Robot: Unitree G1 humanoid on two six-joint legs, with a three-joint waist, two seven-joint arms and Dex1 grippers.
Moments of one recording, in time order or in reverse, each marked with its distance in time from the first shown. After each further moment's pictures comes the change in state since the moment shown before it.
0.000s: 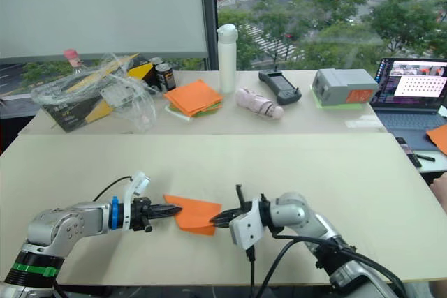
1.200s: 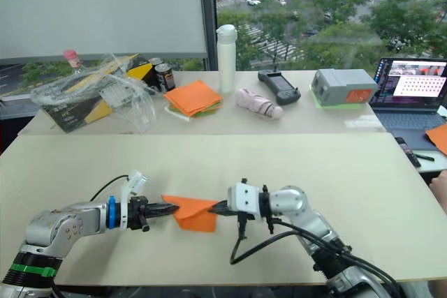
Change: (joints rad) left arm 0.013 0.010 0.001 0.021 0.035 -0.054 -0.034; right arm 0.028 0.041 -0.065 -0.231 0.313 0.726 0.117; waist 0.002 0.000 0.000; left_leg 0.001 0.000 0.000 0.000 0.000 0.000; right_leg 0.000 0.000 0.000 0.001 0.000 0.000
